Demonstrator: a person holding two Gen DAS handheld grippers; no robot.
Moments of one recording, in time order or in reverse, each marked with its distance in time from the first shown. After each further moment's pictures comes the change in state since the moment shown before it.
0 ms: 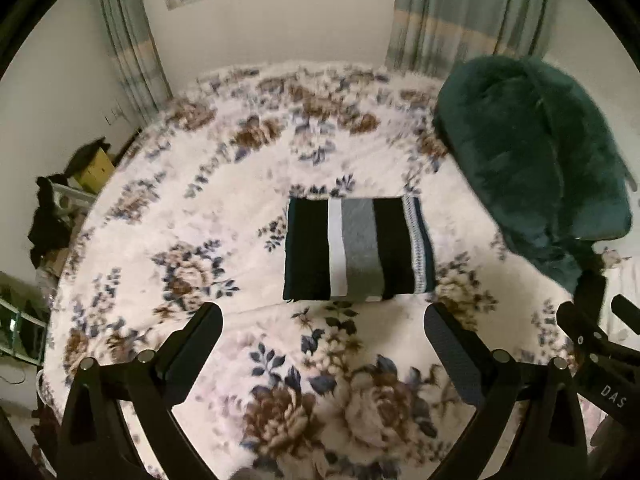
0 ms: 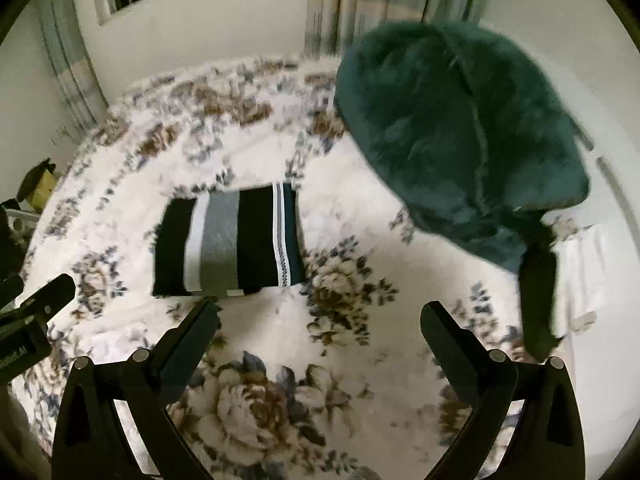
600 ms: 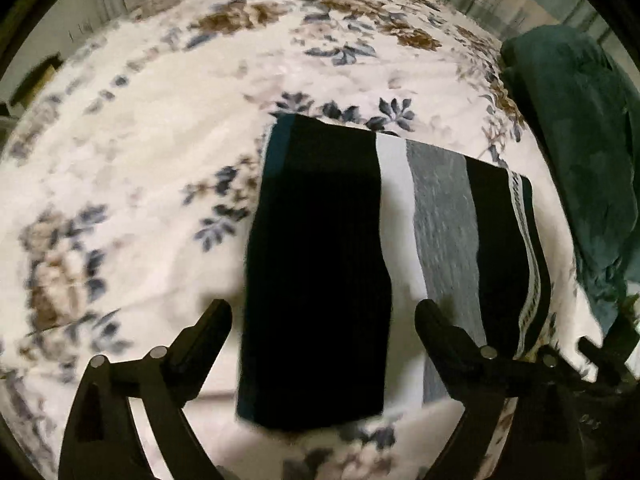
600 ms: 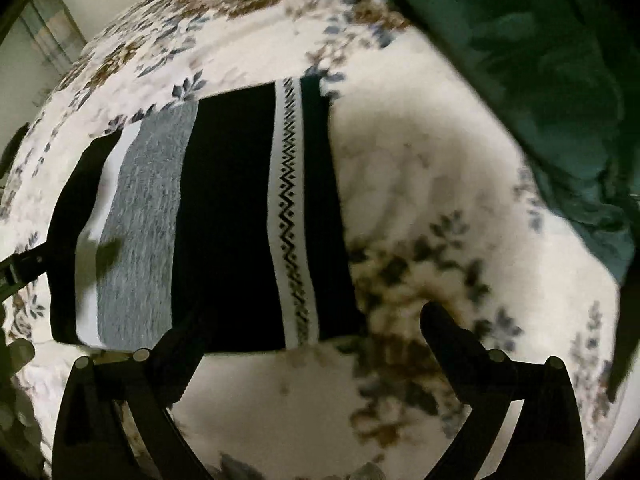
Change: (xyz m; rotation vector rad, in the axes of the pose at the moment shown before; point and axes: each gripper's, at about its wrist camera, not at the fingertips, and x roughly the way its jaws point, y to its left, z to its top) left arm 0.316 0.051 0.013 -0.121 0.218 -0.098; right arm 0.378 0.068 0.018 -0.019 0.260 0.049
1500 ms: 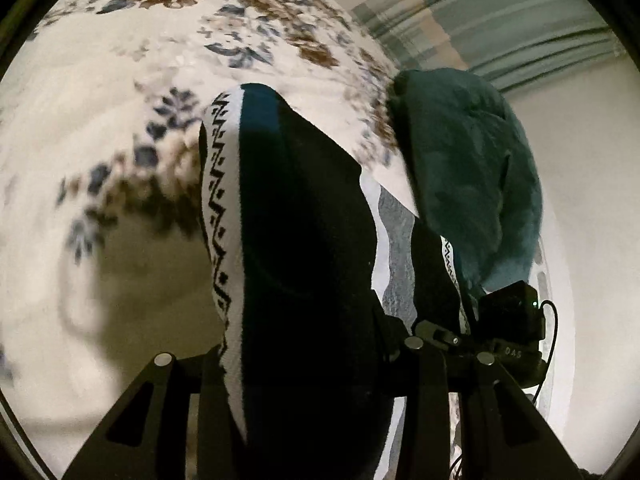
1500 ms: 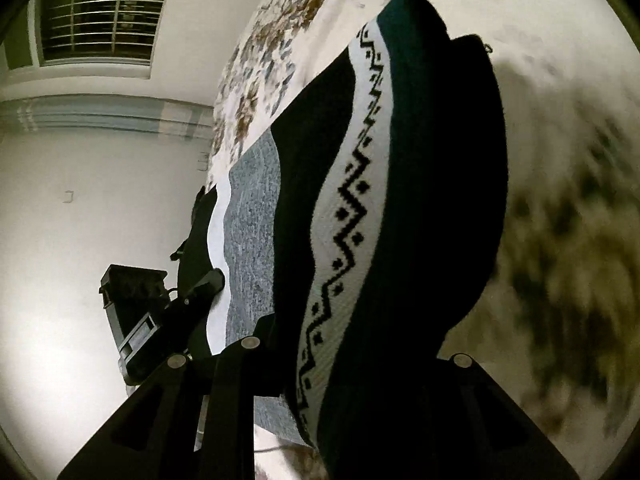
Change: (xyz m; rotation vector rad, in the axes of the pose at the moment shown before) left arm 0.028 0.022 0.035 -0.079 0.028 -0.633; right arm 0.073 -0.036 0.052 0.288 0.150 0.917
